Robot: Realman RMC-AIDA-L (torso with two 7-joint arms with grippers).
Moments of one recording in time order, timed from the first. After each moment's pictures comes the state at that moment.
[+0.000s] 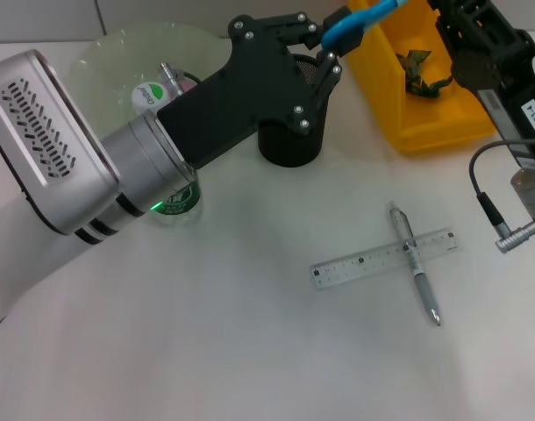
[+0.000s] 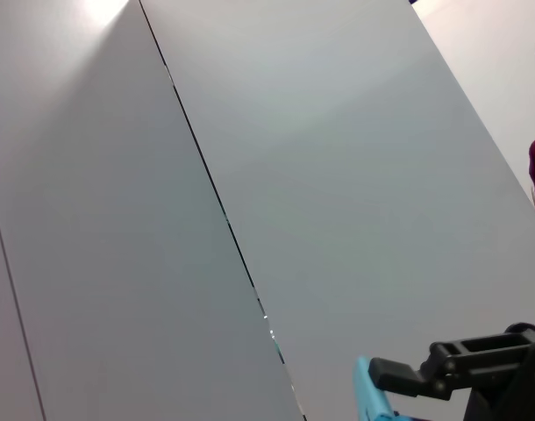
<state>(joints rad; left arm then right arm) -0.50 -2.08 1.91 0.55 0.33 1.31 -0.26 0.62 2.09 -0.48 0.21 -1.27 -1.83 1.32</state>
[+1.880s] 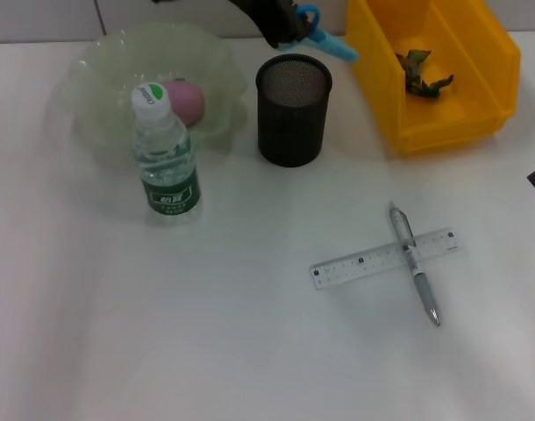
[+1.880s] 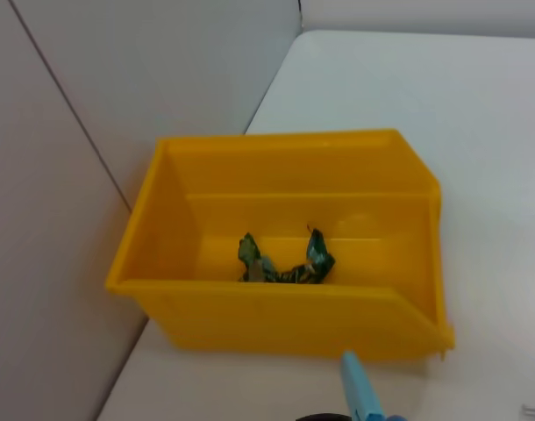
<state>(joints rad) -1.11 -2.07 1.10 1.03 2.55 1.40 -2.15 0.16 2.08 -0.57 -0.11 -1.37 -1.81 1.10</state>
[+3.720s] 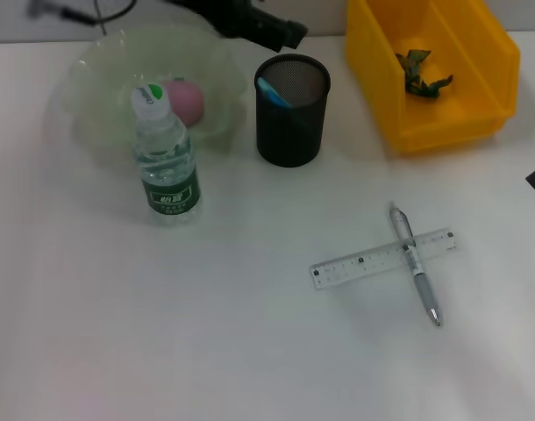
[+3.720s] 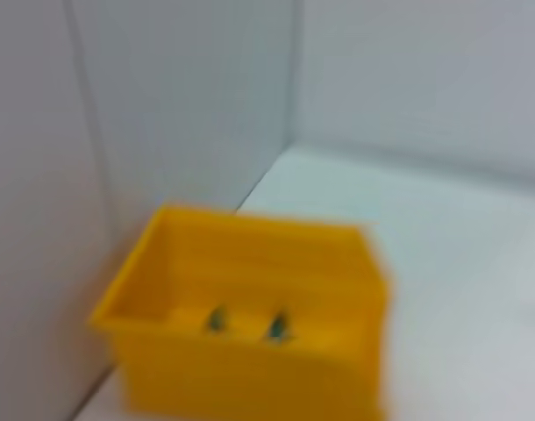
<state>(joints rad) -0.89 -2.04 0.89 1.09 2.20 1.55 -1.98 0.16 2.07 -0.57 -0.16 -1.39 -1.80 1.09</state>
